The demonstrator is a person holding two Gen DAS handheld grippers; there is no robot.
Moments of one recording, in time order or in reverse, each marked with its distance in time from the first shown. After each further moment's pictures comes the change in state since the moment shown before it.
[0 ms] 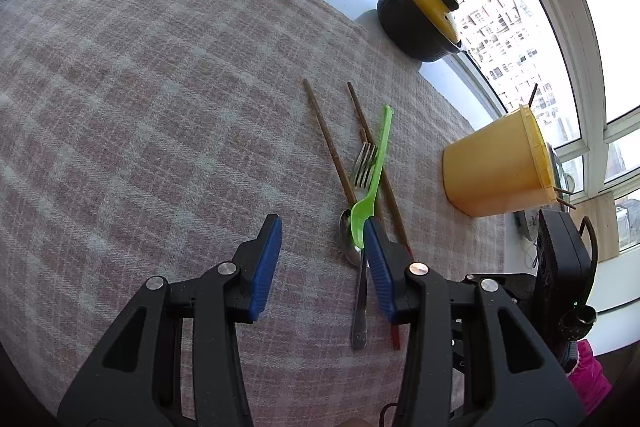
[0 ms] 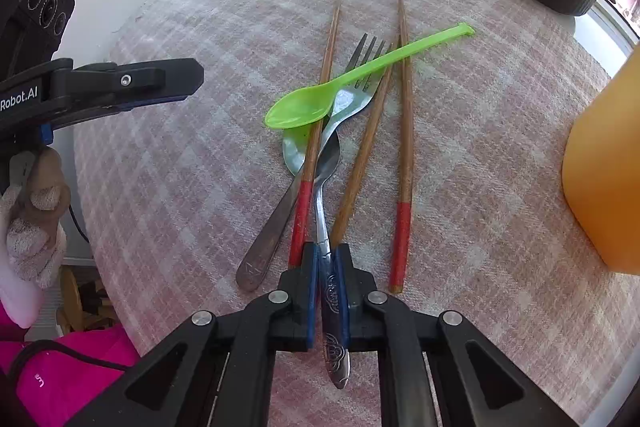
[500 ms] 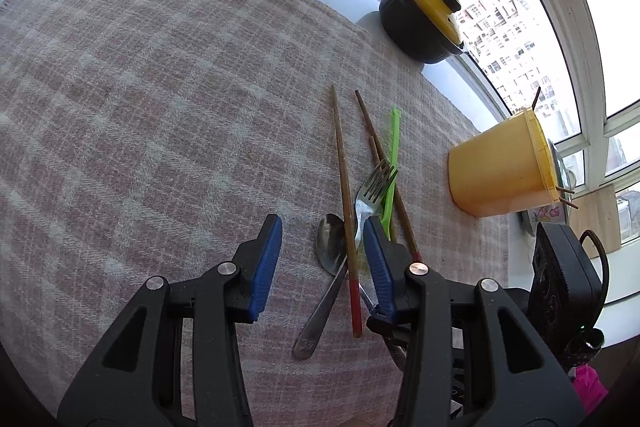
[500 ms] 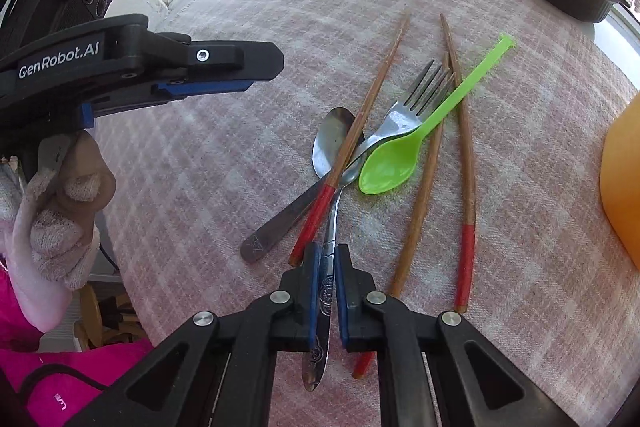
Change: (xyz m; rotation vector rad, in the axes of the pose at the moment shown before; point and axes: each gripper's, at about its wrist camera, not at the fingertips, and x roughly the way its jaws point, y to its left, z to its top) left arm -0.005 0.014 0.007 0.013 0.013 -0.004; right arm 0.010 0.037 0.017 0.023 -0.056 0.089
